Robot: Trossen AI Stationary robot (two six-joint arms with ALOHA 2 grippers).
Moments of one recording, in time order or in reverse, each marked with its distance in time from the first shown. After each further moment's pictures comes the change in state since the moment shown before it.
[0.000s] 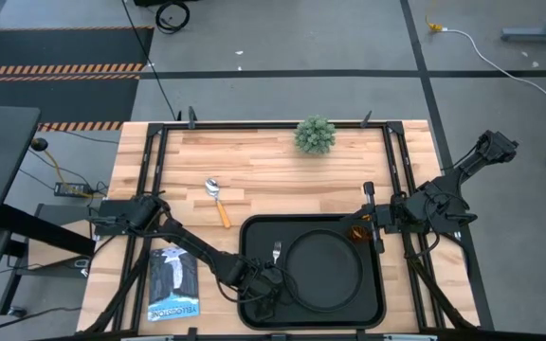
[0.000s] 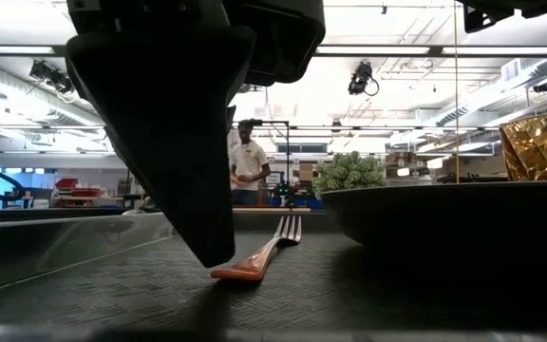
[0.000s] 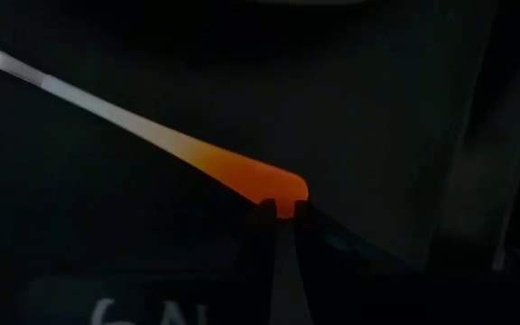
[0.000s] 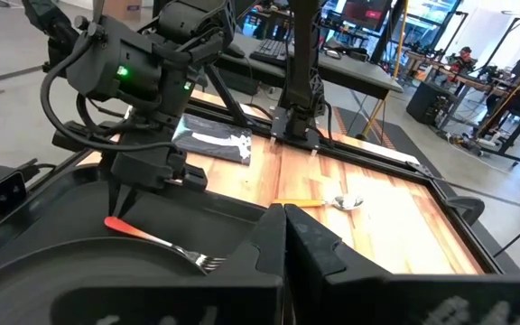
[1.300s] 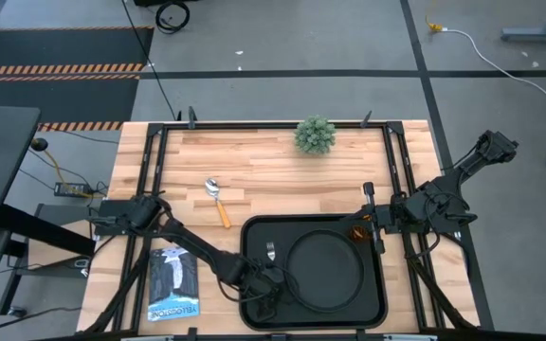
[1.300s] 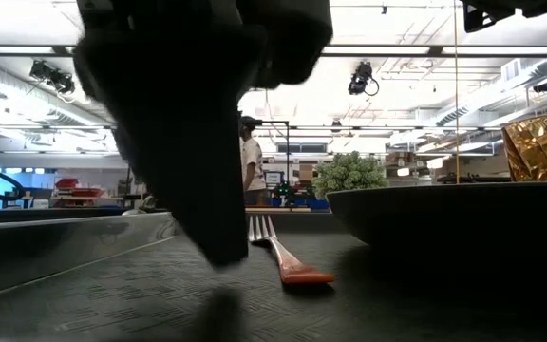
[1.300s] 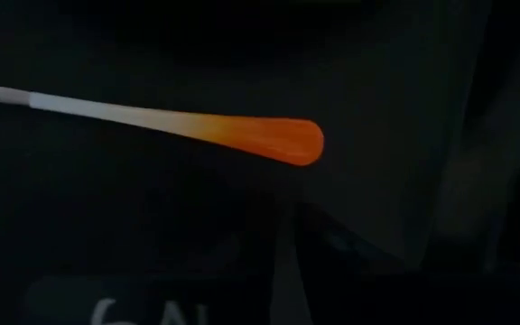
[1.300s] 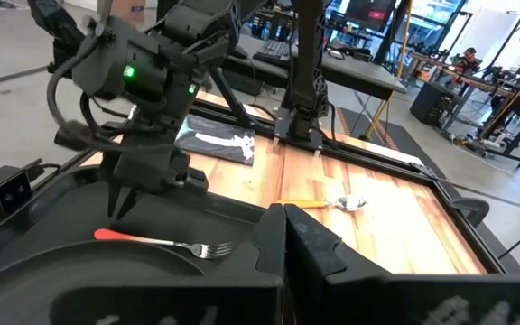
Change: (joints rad) left arm 0.006 0.001 -0.003 0.034 0.022 -0.015; right arm 0.000 0.000 0.000 0.001 -0.010 0.000
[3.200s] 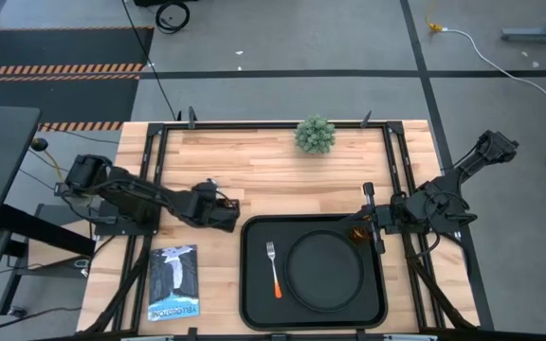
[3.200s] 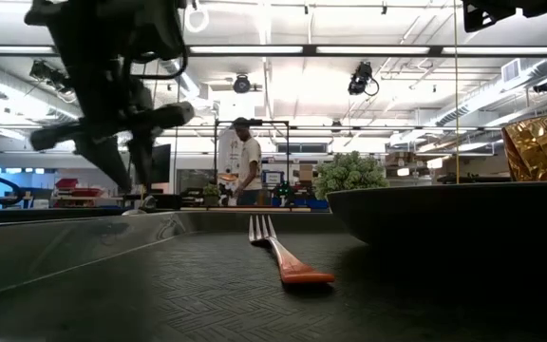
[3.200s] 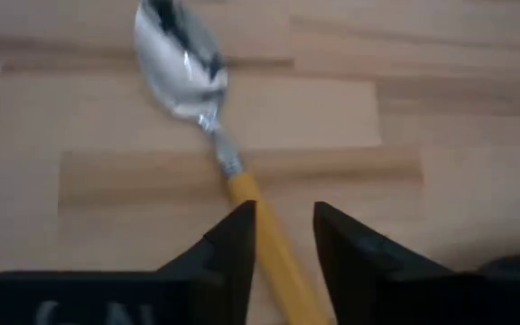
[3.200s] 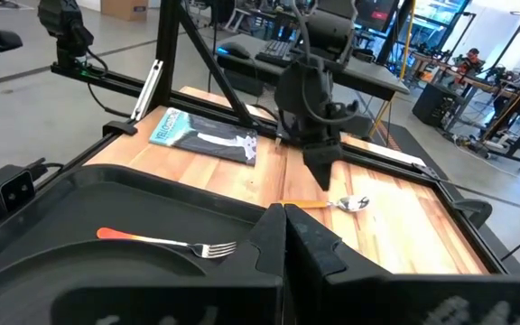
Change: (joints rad) left arm 0.319 -0.611 -0.670 -0.276 -0.504 -0.869; right arm -0.001 0.000 0.000 -0.002 -0.008 -0.003
